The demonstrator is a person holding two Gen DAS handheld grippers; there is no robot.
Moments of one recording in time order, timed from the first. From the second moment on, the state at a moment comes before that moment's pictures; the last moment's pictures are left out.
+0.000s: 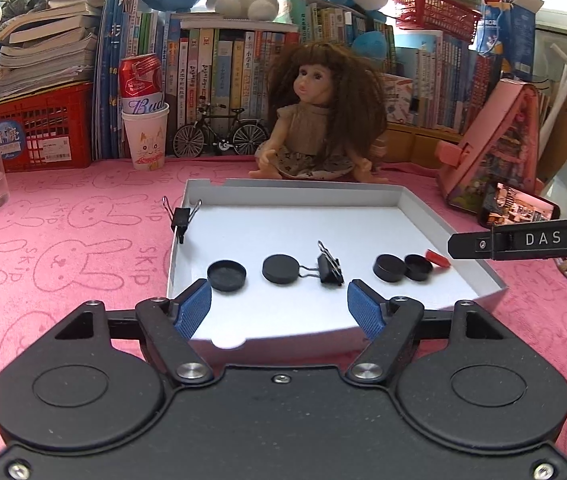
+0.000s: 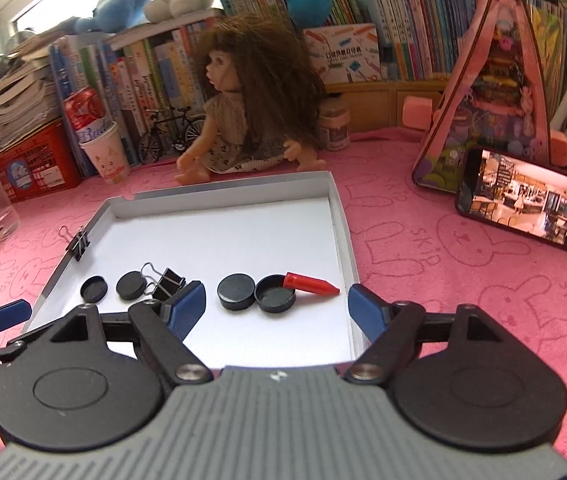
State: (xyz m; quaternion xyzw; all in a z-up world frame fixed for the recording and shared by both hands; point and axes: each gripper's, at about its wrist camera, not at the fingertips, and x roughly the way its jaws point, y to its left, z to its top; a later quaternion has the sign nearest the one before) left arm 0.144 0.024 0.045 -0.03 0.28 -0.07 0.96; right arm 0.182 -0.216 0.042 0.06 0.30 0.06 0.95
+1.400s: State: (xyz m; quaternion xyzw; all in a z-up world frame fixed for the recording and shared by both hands) left arm 0.010 -0.006 0.001 0.01 0.24 -0.11 0.97; right arm 0.035 -0.204 -0.027 0.00 0.16 0.06 0.99
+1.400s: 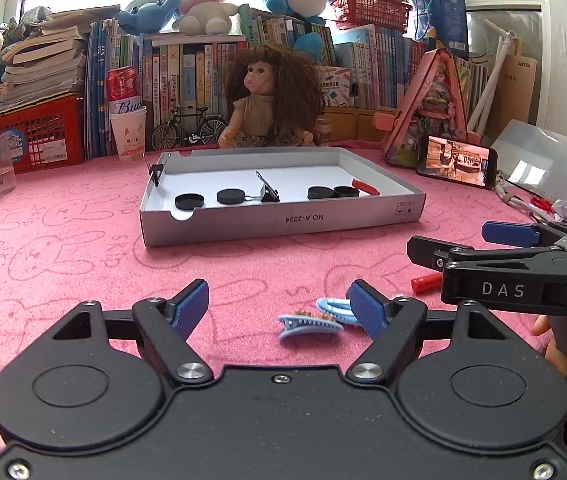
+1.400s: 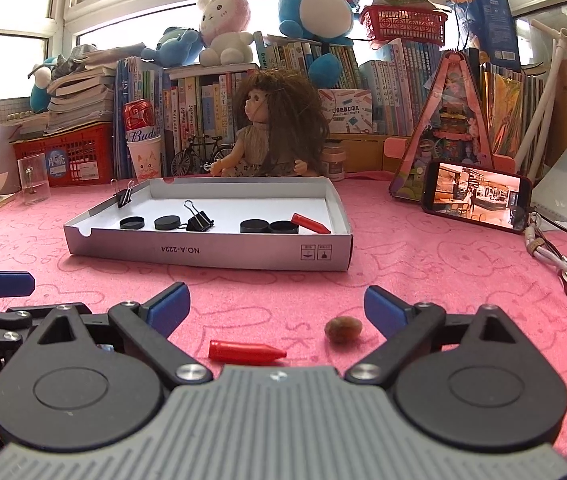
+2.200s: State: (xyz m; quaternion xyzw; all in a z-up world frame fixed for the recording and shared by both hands) left arm 0.004 -0.010 -0.011 -0.01 0.25 -0.13 0.96; right arm 0.021 -0.194 -0.040 0.00 0.17 0.07 0.98
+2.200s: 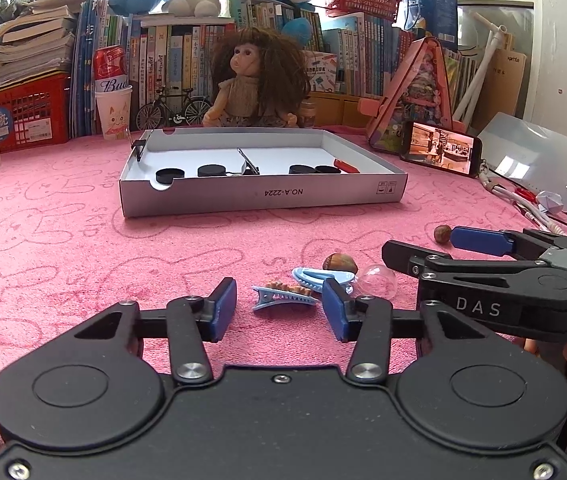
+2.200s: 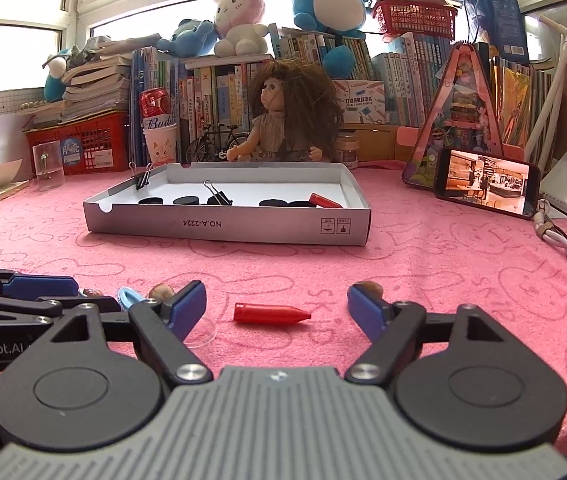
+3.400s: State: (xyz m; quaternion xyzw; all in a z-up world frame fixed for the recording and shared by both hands) left arm -0.003 -0.033 -0.018 0.03 0.24 -0.08 0.97; right arm 0.019 -0.180 -0.053 -0.01 0.16 0.01 0.99
